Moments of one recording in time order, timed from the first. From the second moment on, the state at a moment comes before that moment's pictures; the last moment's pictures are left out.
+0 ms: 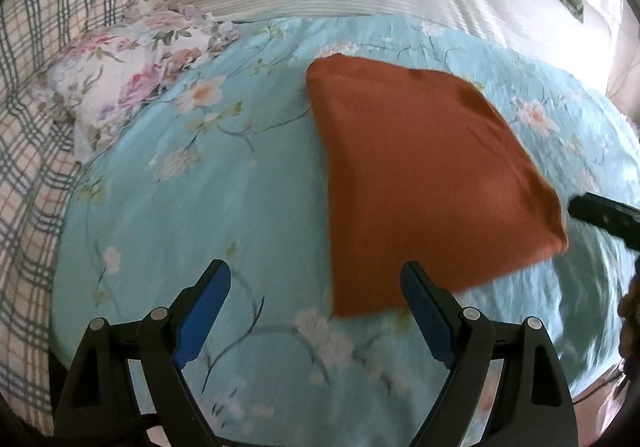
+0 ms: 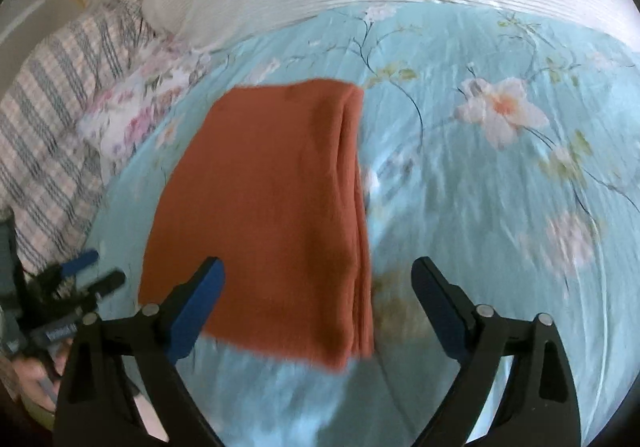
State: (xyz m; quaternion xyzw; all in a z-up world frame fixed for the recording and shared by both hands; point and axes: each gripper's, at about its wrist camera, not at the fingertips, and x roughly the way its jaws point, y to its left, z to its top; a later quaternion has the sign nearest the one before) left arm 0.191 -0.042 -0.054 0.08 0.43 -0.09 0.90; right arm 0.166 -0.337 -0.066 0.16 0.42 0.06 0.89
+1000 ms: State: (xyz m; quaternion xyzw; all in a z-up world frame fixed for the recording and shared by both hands) left arm 0.310 -0.068 -0.097 0.02 0.46 -0.15 0.87; right arm 0.264 -0.355 -0.107 0.21 0.43 0.05 0.88
